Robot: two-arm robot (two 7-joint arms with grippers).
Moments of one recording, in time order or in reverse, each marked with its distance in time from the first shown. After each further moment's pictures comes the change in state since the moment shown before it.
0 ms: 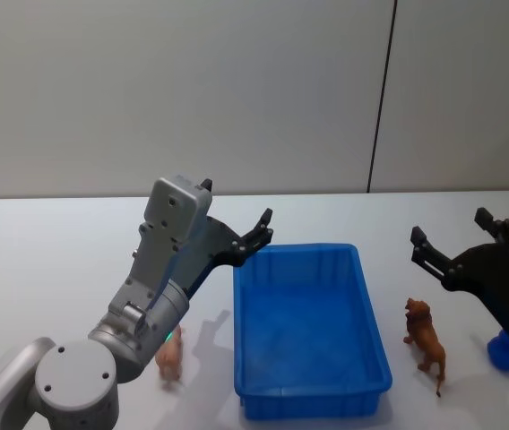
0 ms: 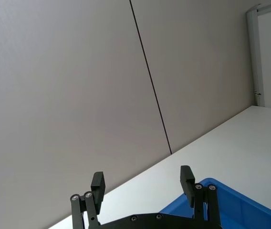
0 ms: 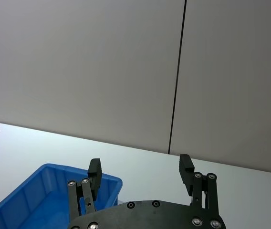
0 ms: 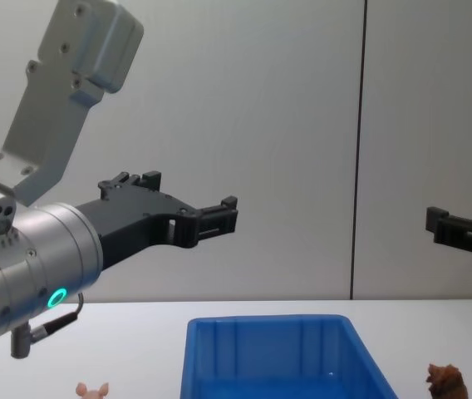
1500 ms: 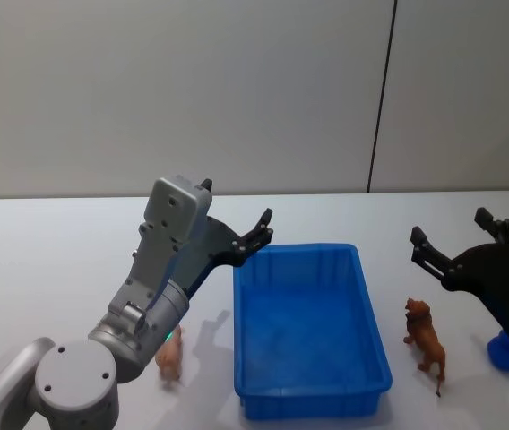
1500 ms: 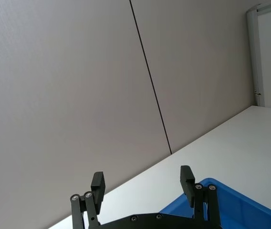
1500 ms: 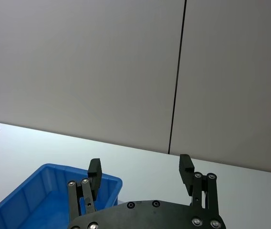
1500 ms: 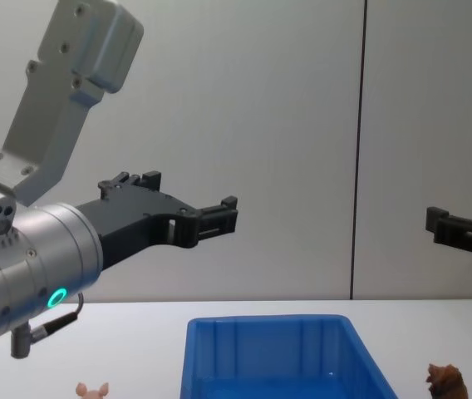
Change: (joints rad) left arm 0.000 0.000 0.000 0.000 0.000 0.000 0.000; right arm 0.000 0.000 0.000 0.000 0.000 0.000 0.000
